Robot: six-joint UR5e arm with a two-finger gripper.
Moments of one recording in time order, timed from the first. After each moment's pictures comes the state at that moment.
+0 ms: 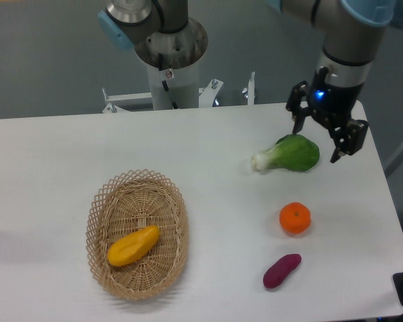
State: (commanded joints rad) arm 2.67 -1.77 -1.43 -1.36 1.42 1.50
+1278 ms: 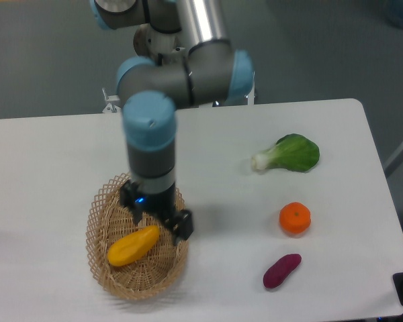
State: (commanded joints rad) arm 2.14 -2.03 -1.52 -1.00 1.51 0.86
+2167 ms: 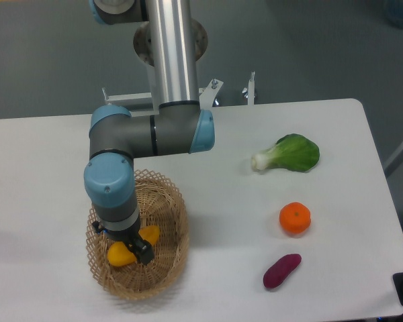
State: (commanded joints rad) arm 2.07 -2.14 -1.52 -0.98 1.52 0.82
